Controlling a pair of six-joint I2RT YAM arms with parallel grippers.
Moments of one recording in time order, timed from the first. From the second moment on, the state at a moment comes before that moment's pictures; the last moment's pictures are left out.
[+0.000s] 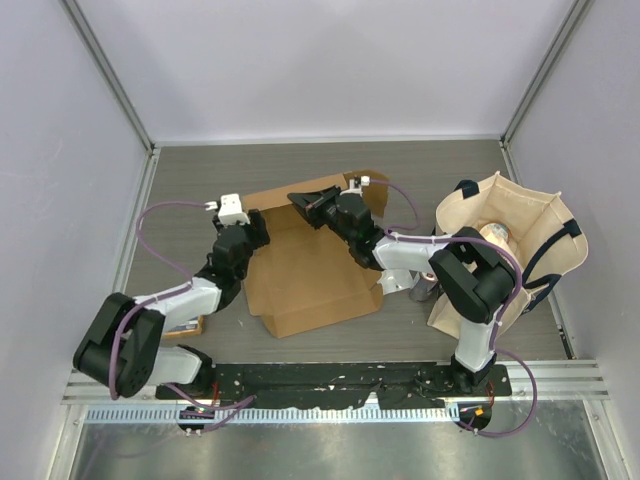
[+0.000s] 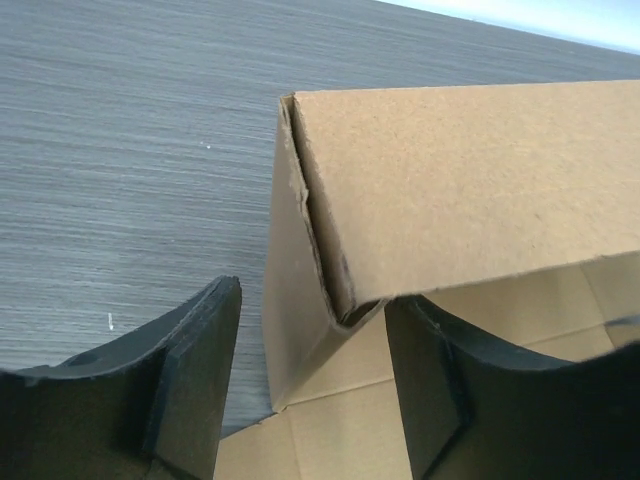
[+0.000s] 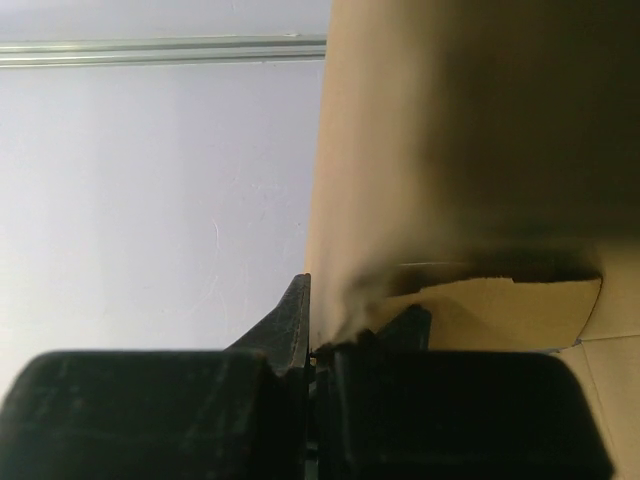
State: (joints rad) left arm -0.44 1.28 0.45 0.63 -0.39 -0.29; right arm 0.75 1.85 1.04 0.70 0.09 1.53
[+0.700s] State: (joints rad) left arm -0.60 1.62 0.77 0.40 -1.04 -0.48; right arm 0.75 1.87 1.05 0.73 0.13 1.65
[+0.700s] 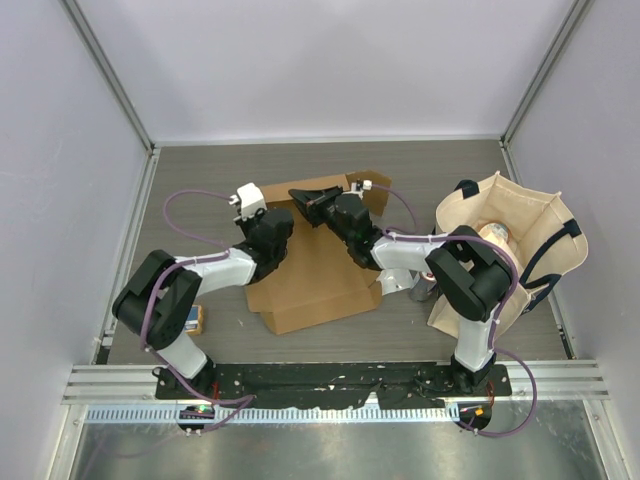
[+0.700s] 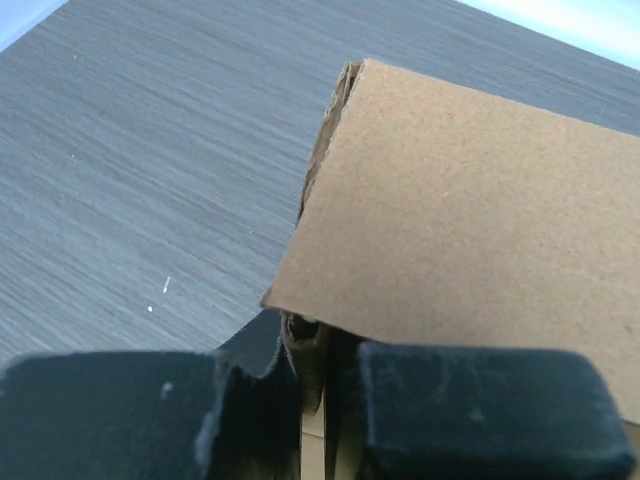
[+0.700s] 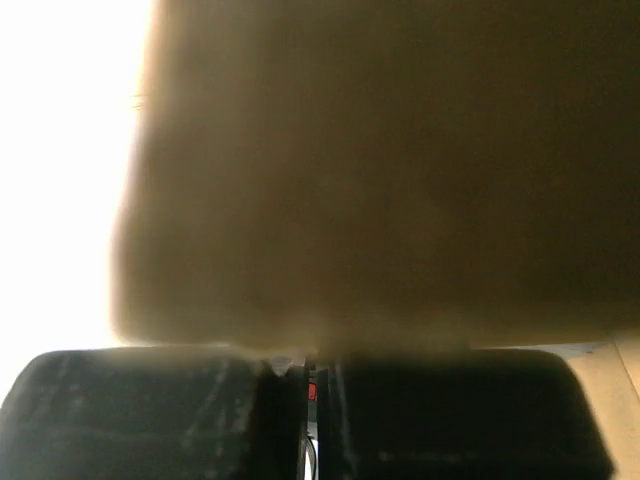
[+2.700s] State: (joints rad) left arm -0.40 0.95 0.32 0.45 -0.47 -0.58; right arm 0.78 1.88 1.05 0.73 0.13 1.70
